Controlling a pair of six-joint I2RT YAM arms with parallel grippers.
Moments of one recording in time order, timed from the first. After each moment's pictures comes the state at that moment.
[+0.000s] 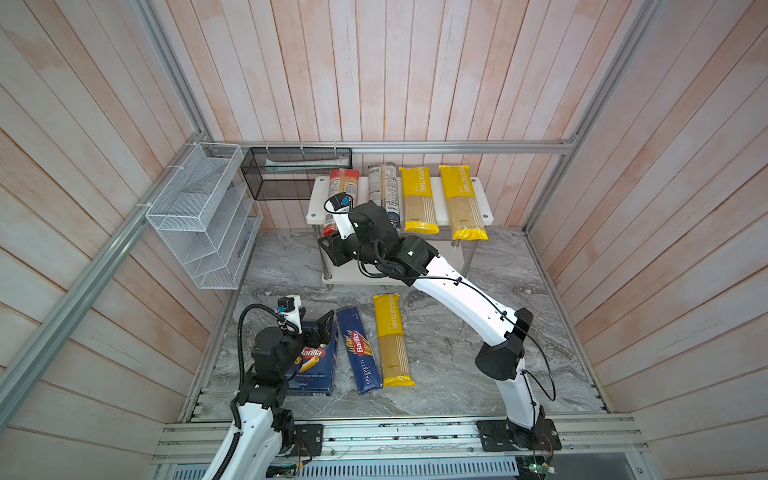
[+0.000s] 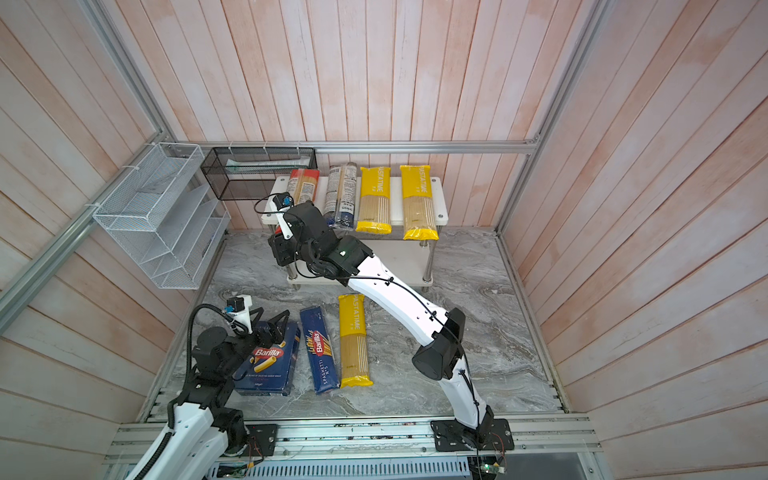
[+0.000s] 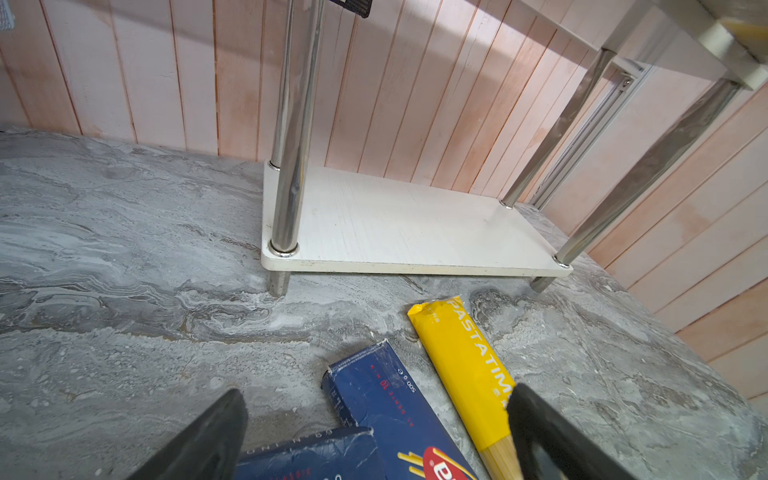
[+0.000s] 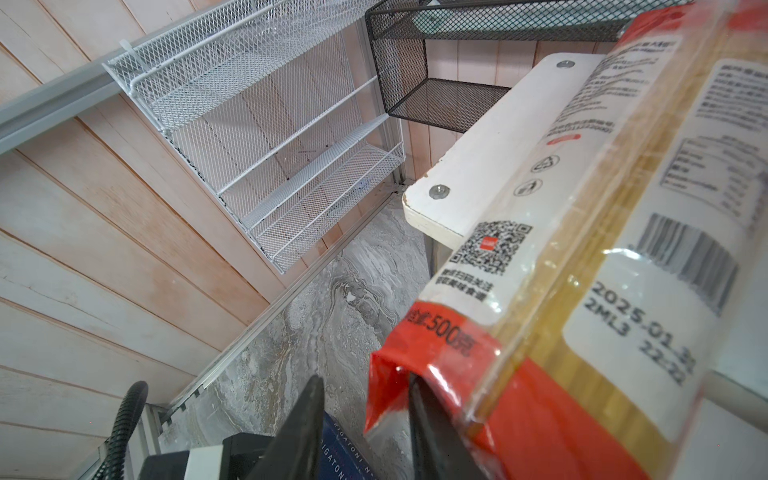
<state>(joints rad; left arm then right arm) -0.12 0.59 0.23 0.15 0.28 -0.25 1.01 2.10 2.40 -0.67 0.05 0.30</state>
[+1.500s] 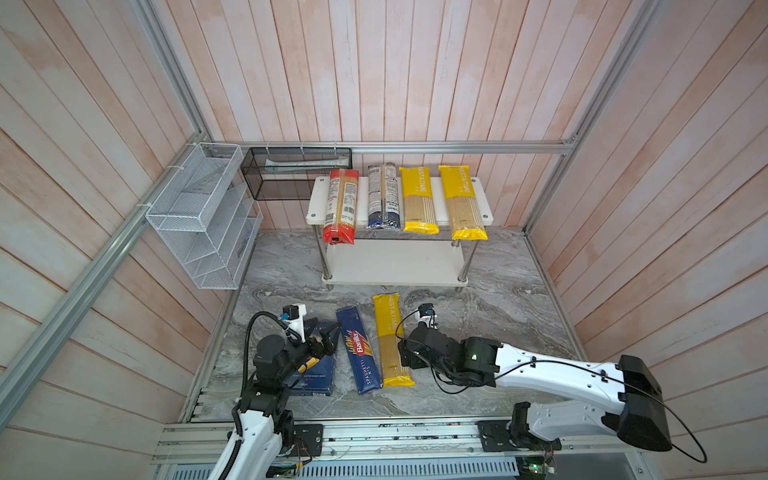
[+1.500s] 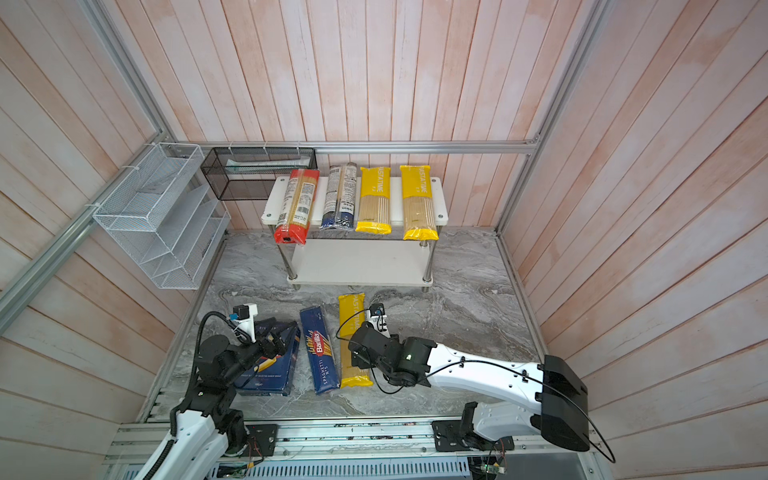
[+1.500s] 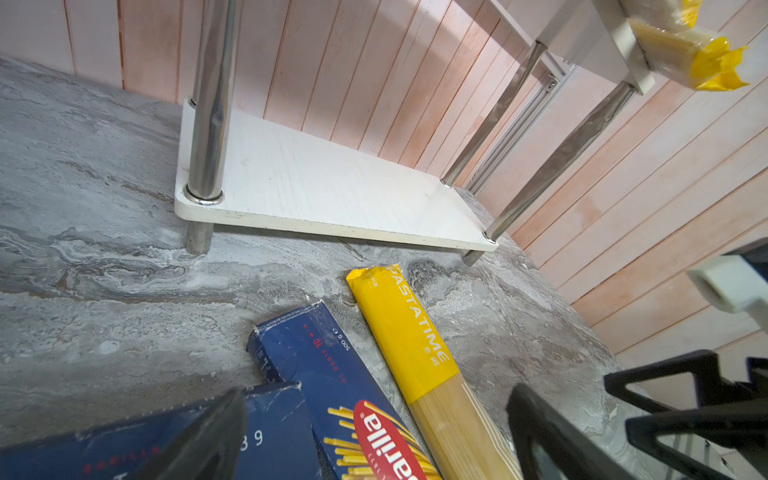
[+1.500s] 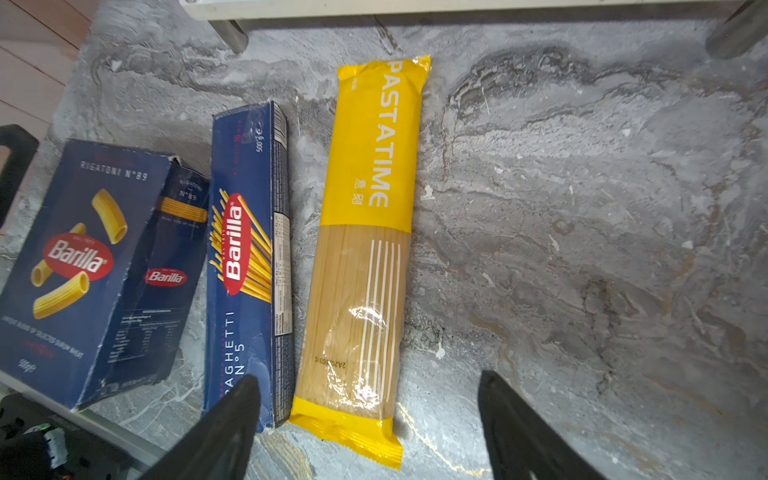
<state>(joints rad) -0.13 0.51 0.14 0.15 0.44 -0.38 1.19 1.29 0.90 -0.56 0.40 0.91</state>
